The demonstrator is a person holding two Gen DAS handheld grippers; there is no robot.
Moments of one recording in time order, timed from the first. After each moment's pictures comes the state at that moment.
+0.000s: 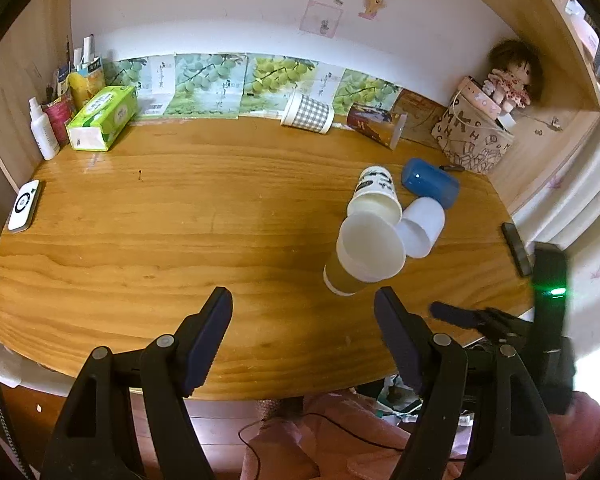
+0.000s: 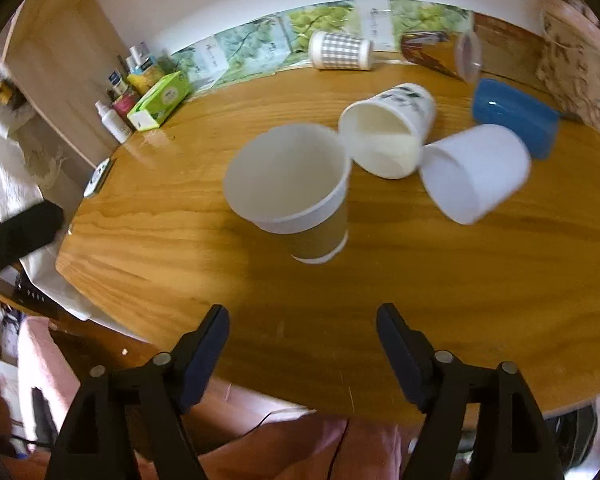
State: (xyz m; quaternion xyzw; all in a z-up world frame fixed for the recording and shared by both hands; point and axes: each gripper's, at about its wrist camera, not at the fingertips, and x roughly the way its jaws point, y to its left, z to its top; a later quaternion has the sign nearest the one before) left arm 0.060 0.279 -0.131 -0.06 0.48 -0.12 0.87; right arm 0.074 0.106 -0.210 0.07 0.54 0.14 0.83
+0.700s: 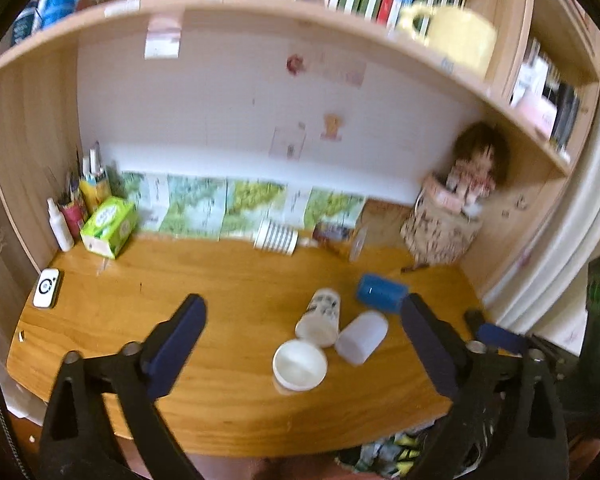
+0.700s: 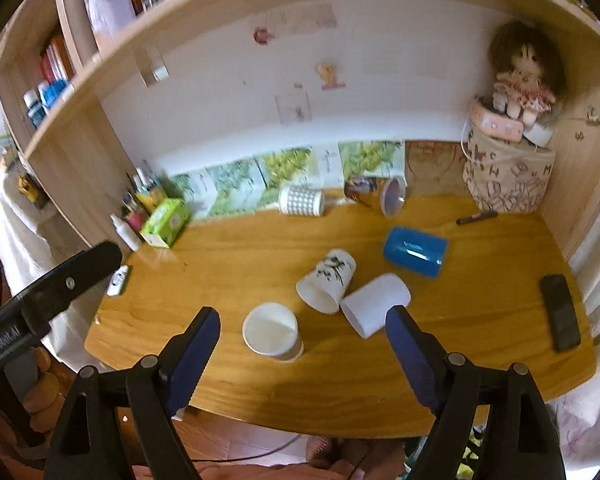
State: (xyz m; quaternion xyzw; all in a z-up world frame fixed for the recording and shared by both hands) left arm 0.055 0.235 0.005 -0.07 0.33 -0.11 0.94; right arm 0.058 0.039 -0.033 0.09 0.41 0.10 0.90
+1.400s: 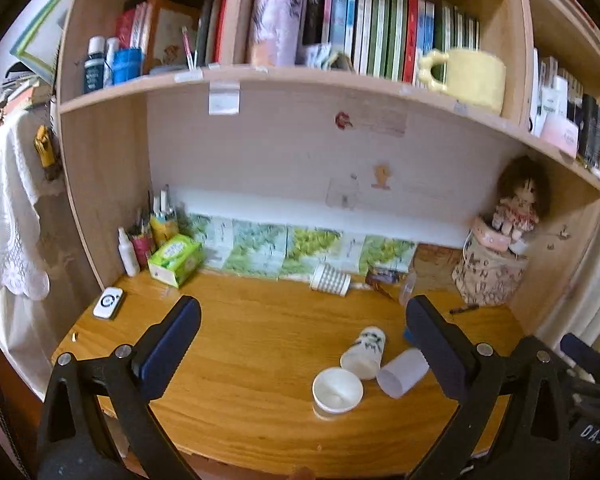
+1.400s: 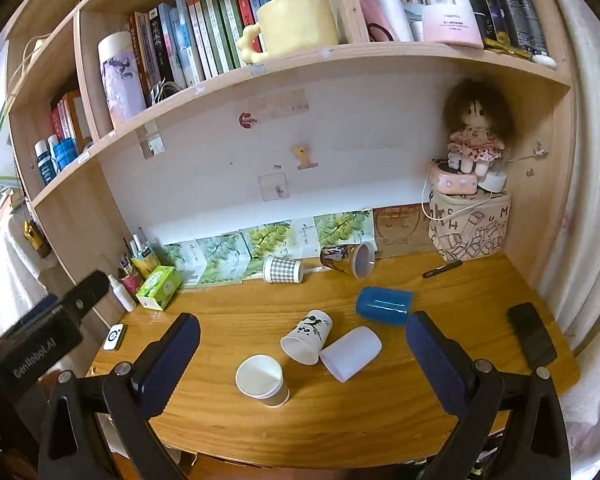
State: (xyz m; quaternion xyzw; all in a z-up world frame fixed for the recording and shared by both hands) left arm 0.013 0.224 0.010 -0.04 0.26 0.02 0.97; right arm 0.004 0.016 0.000 0.11 0.29 0.04 0.95
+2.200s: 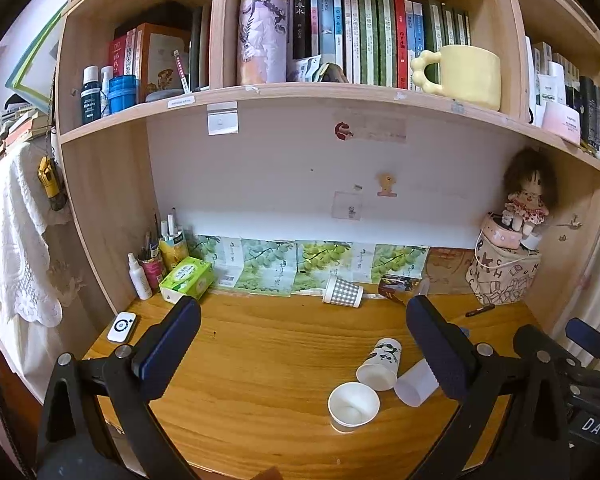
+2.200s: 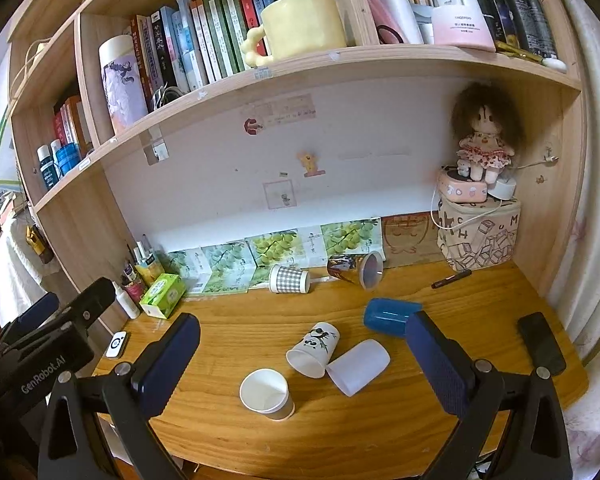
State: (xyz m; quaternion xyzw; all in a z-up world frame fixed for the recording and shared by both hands) left arm 0.017 0.212 0.017 0.01 0.22 0.04 0.97; right arm 0.017 0.021 0.000 0.11 0.27 0.05 0.95
